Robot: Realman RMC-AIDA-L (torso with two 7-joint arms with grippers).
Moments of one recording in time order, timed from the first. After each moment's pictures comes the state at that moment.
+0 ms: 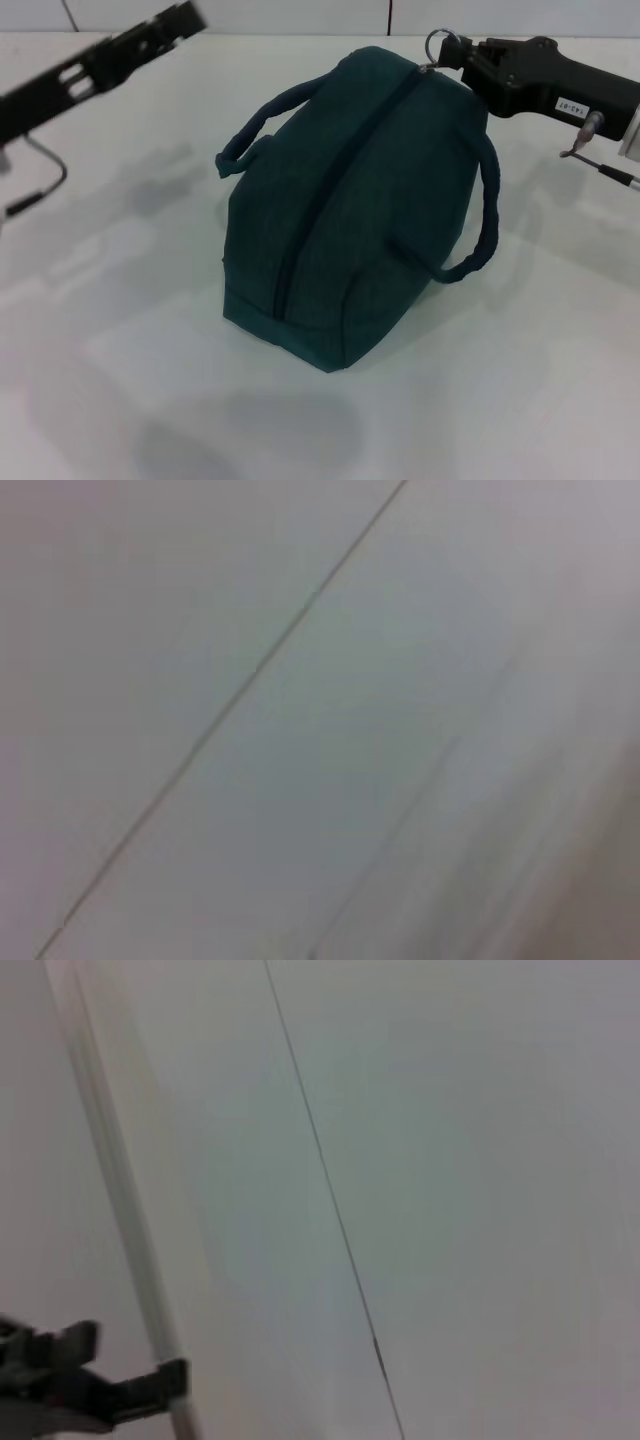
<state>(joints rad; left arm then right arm) -0.44 -1.98 0.81 0.54 1.34 1.62 -1.68 0.61 2.02 -1.30 -0.56 -1.10 -1.19 1.29</state>
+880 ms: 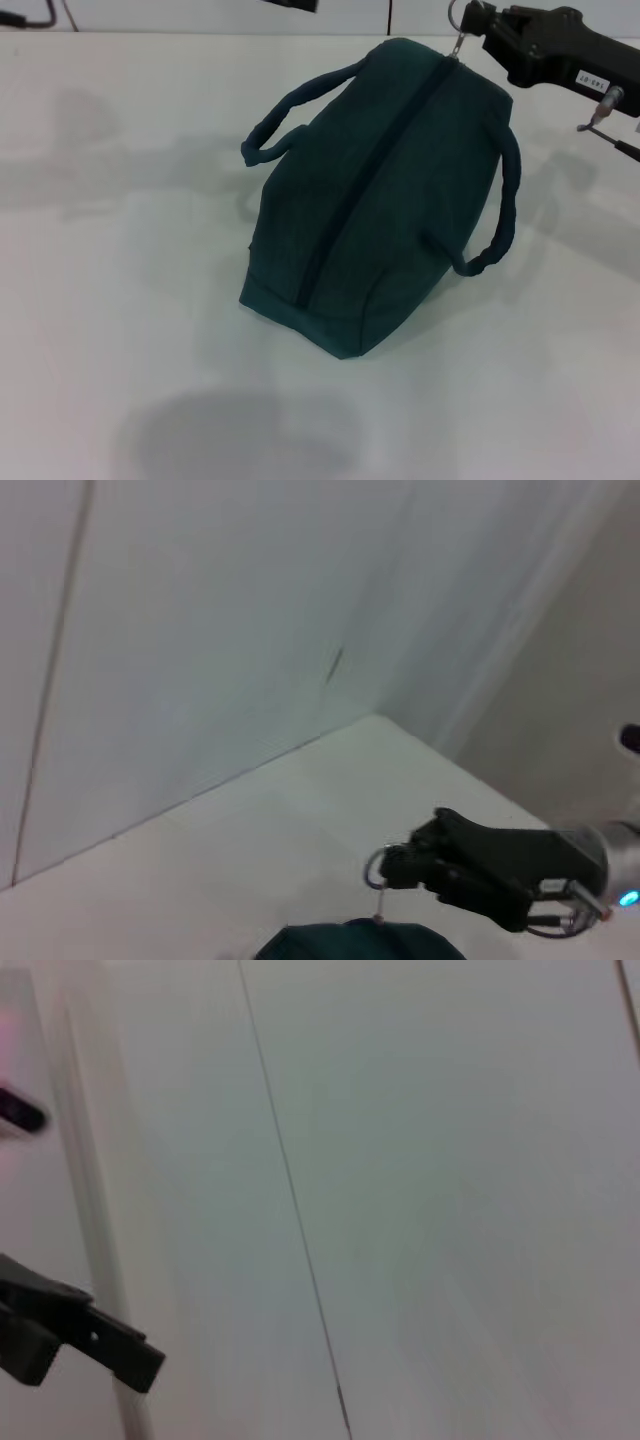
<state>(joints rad) -0.66 -1.93 0.92 1.43 1.95 1.71 -2.54 0.62 2.02 -1.22 -0.56 -1.09 -1.20 1.24</state>
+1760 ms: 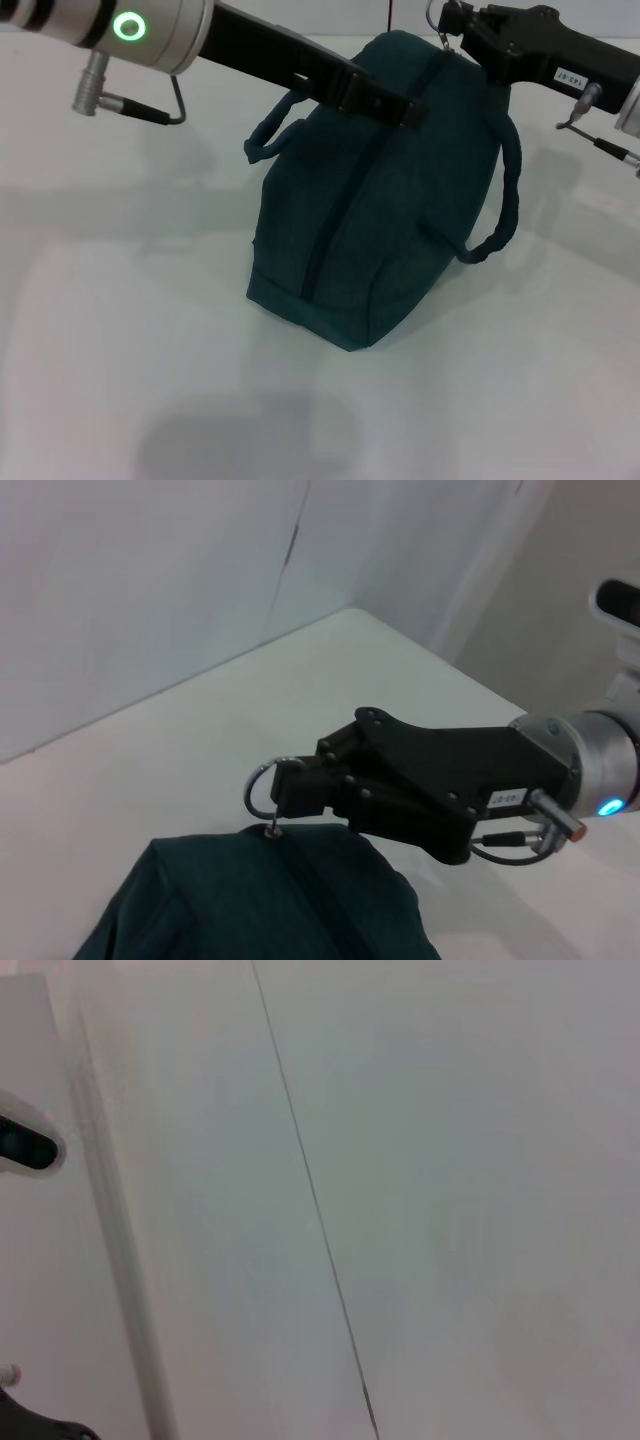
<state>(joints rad) -0.62 -2.09 1.21 1.63 2.14 1.62 -2.69 0.67 2.02 -1.23 -0.50 -1.08 -1.20 1.24</state>
